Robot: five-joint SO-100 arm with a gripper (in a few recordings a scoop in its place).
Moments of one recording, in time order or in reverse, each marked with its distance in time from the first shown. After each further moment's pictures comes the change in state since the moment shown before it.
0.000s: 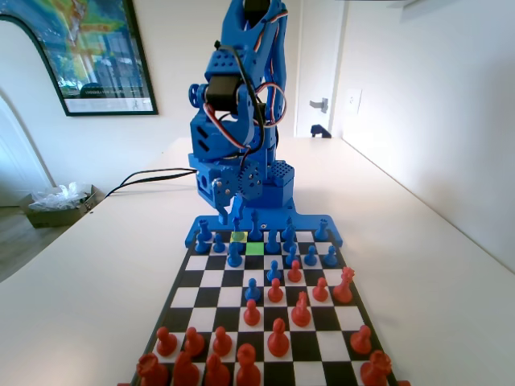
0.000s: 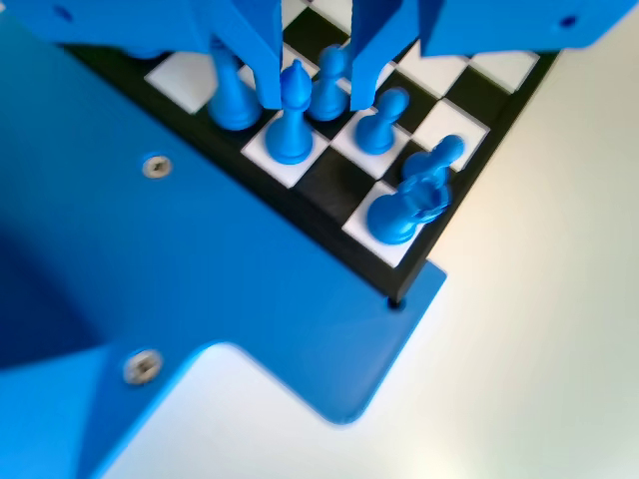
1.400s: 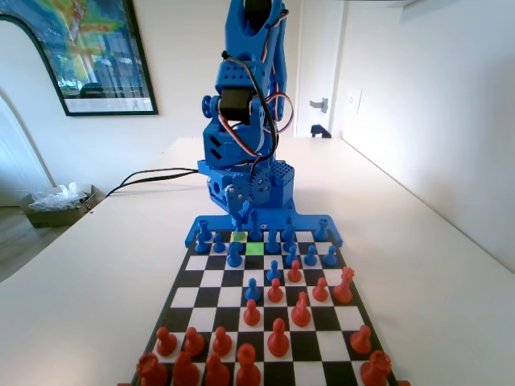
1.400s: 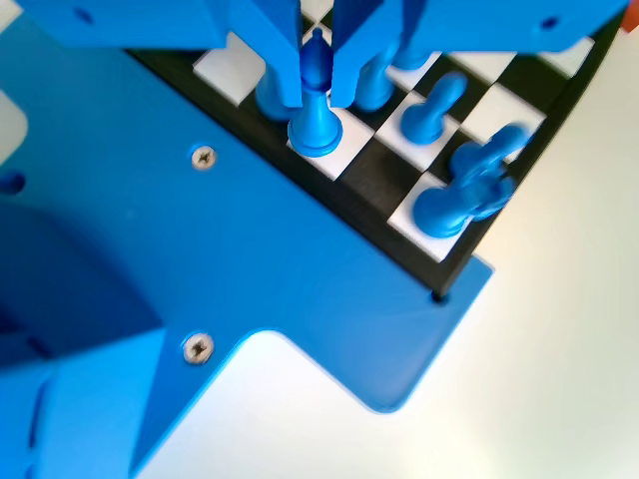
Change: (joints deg) arm -3.2 0.0 -0.4 3.8 2.2
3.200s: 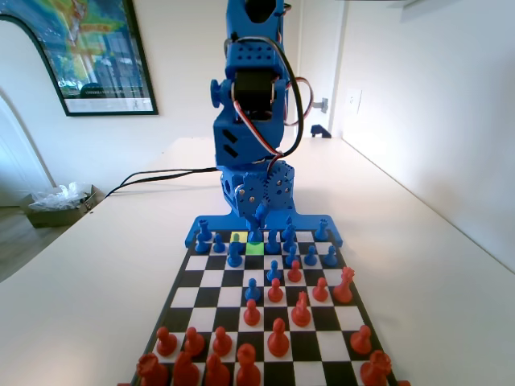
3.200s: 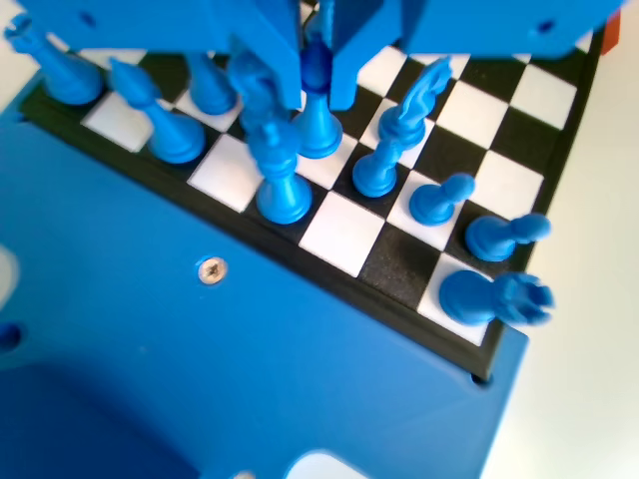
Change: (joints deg) arm -12.0 -9.0 -8.4 -2.5 21.1
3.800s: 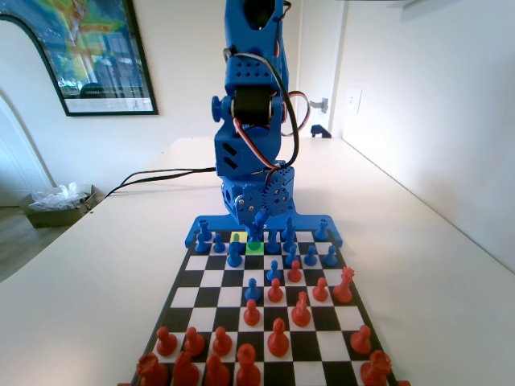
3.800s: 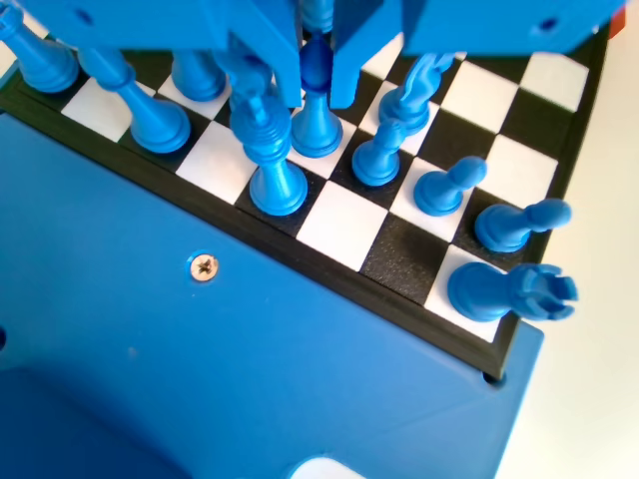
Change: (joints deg) arm 1.0 -3.3 0.0 -2.8 0.0
